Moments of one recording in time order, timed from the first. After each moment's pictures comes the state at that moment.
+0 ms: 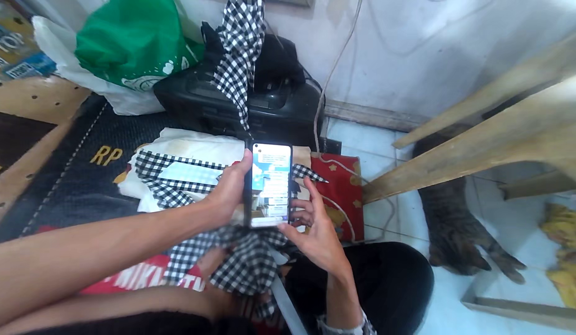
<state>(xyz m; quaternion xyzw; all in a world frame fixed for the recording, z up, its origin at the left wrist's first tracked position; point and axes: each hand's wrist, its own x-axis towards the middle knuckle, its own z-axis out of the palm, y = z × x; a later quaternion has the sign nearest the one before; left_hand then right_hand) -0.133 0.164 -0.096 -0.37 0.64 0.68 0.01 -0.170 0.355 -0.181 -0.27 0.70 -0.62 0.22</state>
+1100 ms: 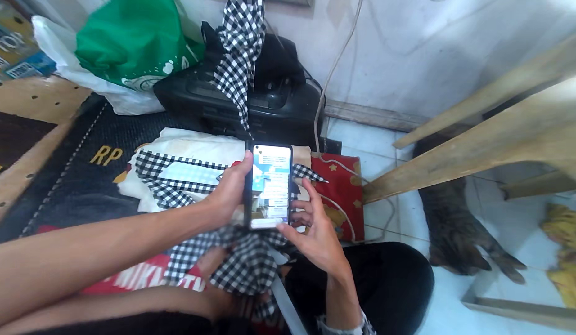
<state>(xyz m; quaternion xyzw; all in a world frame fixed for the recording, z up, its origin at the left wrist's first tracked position) -0.132 0.162 -0.099 -0.35 0.64 0.68 0.02 -0.168 0.353 -0.181 -0.27 0.71 -0.62 0.22</state>
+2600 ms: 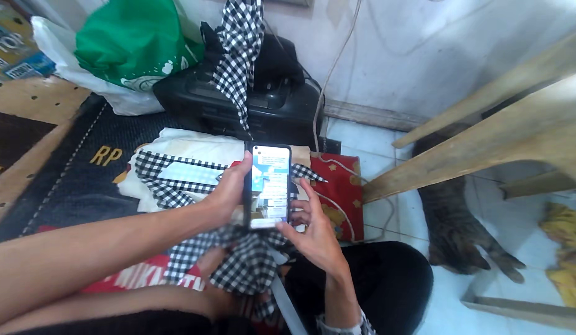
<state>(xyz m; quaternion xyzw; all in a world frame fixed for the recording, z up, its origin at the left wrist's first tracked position) -0.135 0.166 -0.097 -0.38 0.63 0.68 0.01 -0.168 0.352 -0.182 -0.27 0.72 -0.60 0.21</state>
